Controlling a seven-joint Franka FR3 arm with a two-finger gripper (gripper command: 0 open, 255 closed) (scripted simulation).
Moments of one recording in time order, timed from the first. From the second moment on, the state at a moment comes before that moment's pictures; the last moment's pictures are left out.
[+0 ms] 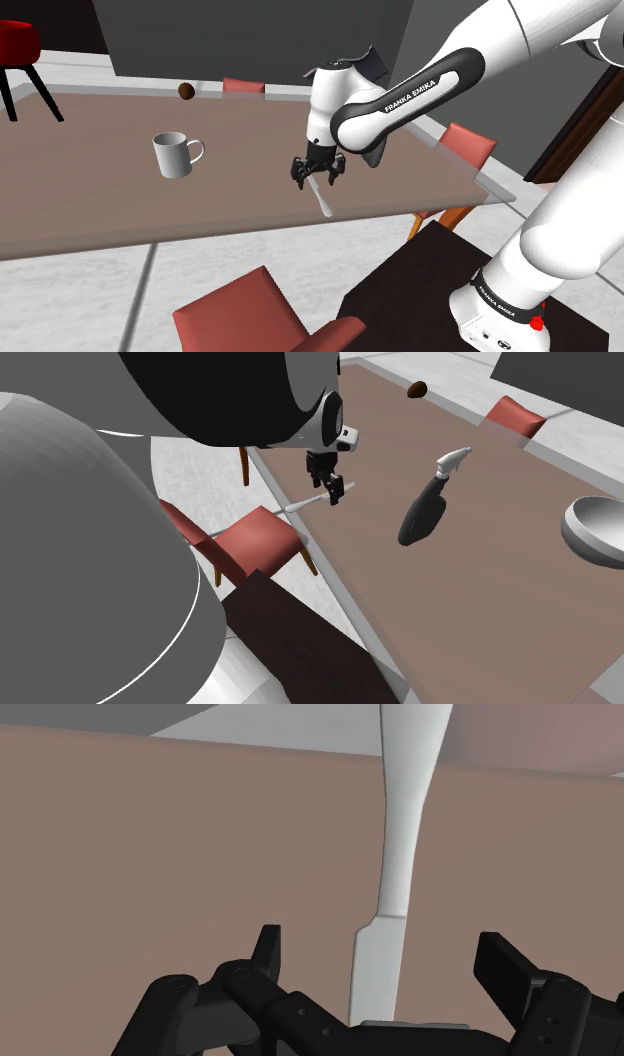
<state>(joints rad) -0.05 0.03 0.42 -2.32 -0.15 2.38 0.86</state>
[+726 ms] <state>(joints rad) -0.05 0.03 0.43 -2.30 -0.16 2.38 0.87</state>
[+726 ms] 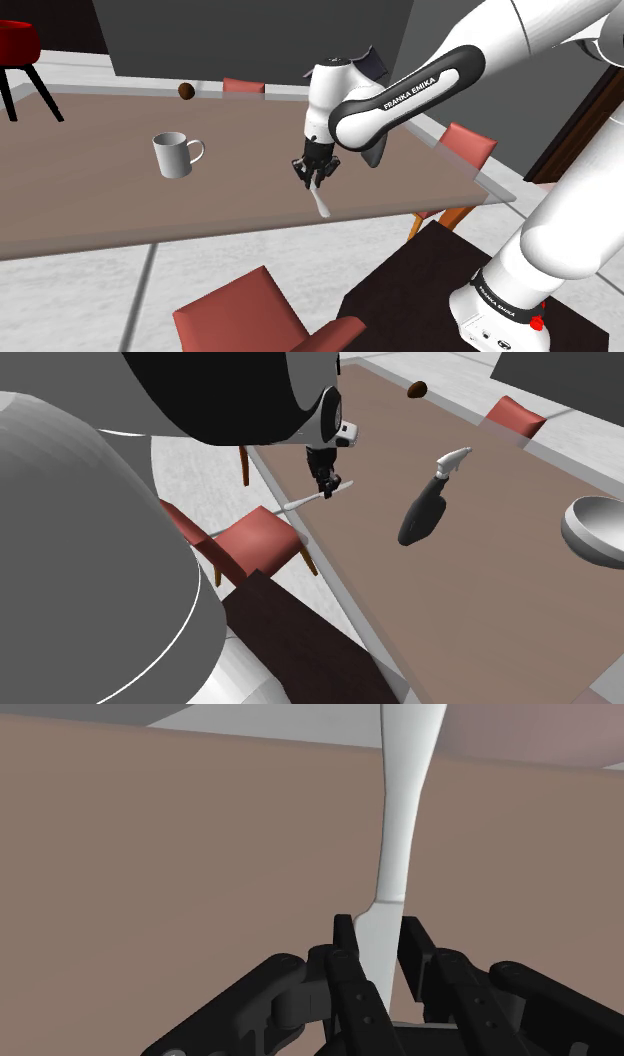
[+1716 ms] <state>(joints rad) -0.05 -0.08 0.42 -2.25 -0.08 2.21 0.79</state>
